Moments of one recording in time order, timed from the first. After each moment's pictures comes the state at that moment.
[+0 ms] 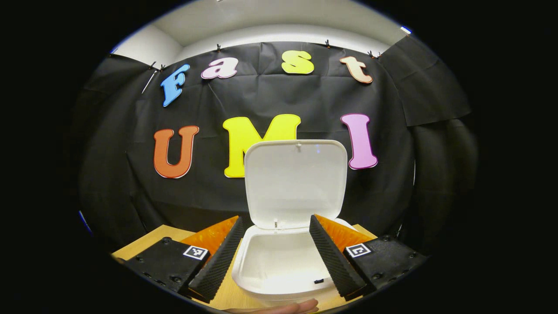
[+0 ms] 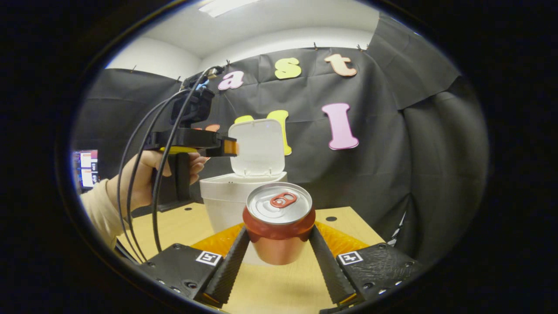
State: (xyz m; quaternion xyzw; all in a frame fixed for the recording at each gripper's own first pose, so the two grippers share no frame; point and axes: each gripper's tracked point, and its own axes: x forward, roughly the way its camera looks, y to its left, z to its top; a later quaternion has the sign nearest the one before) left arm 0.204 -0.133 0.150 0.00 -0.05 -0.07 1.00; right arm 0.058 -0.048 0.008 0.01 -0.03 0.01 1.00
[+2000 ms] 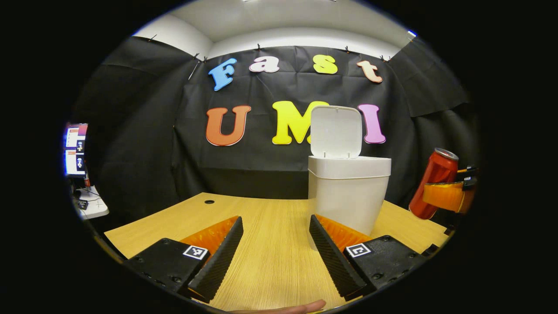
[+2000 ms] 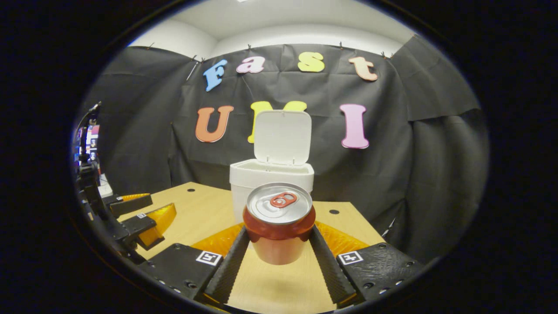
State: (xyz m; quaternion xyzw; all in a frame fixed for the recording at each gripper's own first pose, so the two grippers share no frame) left arm 0.037 0.002 -0.015 -0.03 -0.02 -0.01 1.00; right arm 0.032 0.040 0.020 -0.07 0.01 -0.02 1.00
